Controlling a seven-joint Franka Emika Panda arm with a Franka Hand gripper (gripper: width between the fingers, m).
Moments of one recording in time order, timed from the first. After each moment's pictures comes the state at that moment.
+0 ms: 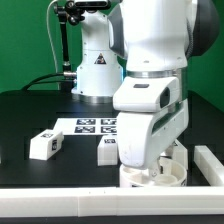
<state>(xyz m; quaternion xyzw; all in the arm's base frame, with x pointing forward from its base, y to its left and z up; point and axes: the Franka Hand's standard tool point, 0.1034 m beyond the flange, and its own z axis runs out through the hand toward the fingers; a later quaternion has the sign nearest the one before) 0.595 0.067 0.012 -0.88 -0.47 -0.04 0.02</state>
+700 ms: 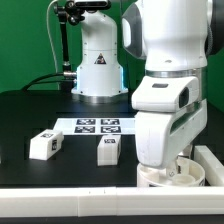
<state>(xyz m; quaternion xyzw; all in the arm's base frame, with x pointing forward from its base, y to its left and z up) 0.597 0.089 0.013 -0.89 -0.45 -0.04 0.03</state>
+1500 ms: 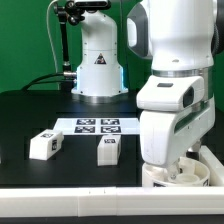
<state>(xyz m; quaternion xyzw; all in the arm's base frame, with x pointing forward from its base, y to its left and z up) 0.595 0.098 0.014 -0.90 -0.43 -0.04 0.03</state>
